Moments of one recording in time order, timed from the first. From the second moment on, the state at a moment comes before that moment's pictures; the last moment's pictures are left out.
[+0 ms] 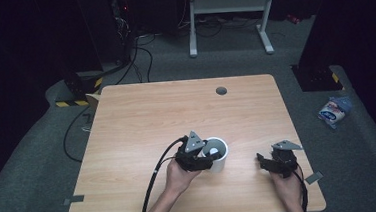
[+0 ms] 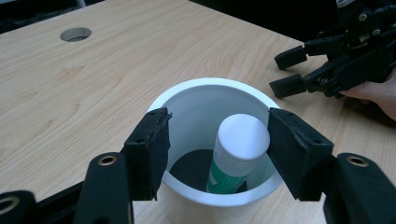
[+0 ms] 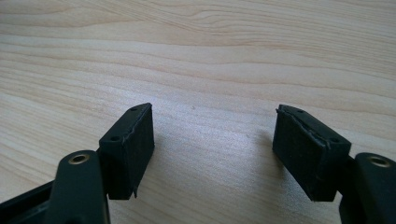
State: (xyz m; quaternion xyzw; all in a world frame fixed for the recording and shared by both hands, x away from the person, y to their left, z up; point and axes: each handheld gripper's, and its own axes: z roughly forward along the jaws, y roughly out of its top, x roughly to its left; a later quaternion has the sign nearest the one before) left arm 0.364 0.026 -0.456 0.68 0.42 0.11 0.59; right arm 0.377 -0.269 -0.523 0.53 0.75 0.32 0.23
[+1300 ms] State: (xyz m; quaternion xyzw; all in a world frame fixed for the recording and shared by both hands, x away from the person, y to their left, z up) left arm 0.363 0.060 -0.439 0.65 0.43 0.13 0.61; right arm 0.377 -0.269 -0.523 0.53 0.75 0.32 0.23
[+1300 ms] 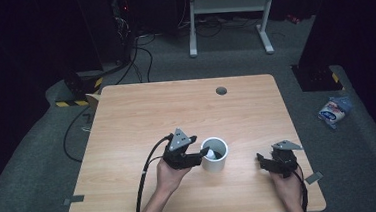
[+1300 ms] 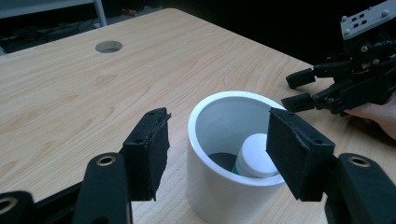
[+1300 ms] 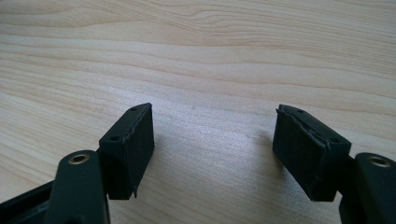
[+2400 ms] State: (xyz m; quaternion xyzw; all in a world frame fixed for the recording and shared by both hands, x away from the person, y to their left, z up) left arm 0.361 0.105 -0.432 0.62 0.46 0.16 0.62; right arm 0.377 -0.269 -0.523 0.53 0.75 0.32 0.23
